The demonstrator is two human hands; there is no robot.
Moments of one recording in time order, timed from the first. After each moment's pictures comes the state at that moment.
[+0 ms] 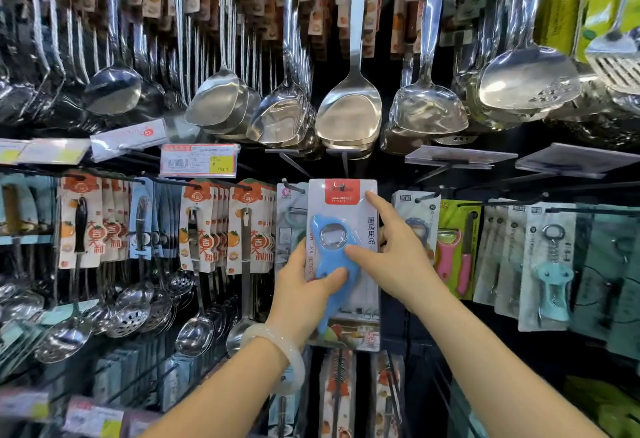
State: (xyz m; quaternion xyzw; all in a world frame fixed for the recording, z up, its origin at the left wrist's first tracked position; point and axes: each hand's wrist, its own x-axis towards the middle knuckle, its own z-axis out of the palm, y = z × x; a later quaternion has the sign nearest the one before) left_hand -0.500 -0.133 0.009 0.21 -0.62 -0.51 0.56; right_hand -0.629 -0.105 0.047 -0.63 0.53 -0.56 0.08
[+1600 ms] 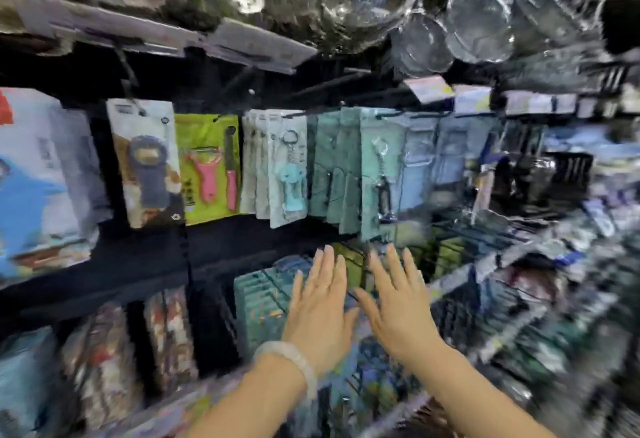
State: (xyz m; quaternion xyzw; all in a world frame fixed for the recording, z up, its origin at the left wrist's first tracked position) left_hand -0.720 0.003 -0.095 0.13 -0.97 -0.11 0.18; right_hand -0.810 0.106 -0.110 -0.34 0.91 -0.19 -0.16
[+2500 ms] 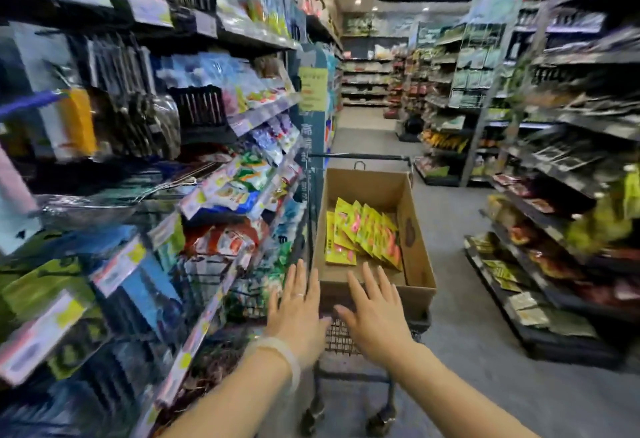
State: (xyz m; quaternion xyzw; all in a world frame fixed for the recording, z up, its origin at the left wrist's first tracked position) left_hand -1.104 0.453 -0.205 -0.24 -0.97 -0.09 -0.02; right_hand -1.068 0.587 -0.220 0.10 0.99 -0.10 -0.04
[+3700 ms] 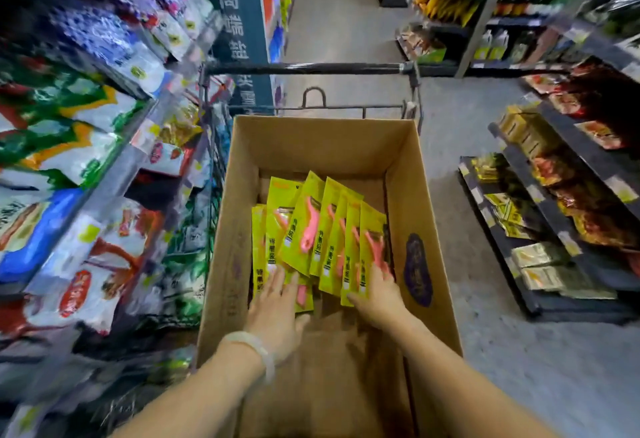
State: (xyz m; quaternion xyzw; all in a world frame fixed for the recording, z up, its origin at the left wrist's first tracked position) left_hand -1.533 0.754 -0.359 -0.27 -0.93 -0.09 -0.25; right_hand -1.483 0.933 -0.409 0.31 0.87 -0.37 0.08
